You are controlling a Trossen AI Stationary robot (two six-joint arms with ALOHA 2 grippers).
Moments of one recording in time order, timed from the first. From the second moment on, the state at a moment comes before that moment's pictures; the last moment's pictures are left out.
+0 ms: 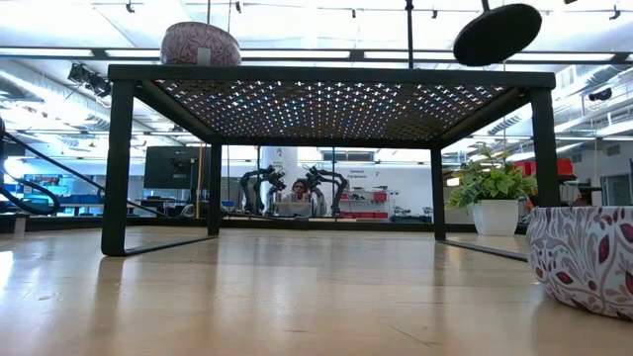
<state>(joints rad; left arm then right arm) -0.33 1.15 1.45 -0.50 -0.43 -0.03 0.76 1.35 0.94 -0.20 1.37 0.69</state>
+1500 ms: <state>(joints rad) -0.33 1.15 1.45 -0.51 -0.43 -0.02 0.51 1.38 0.47 1.00 0.81 -0.05</state>
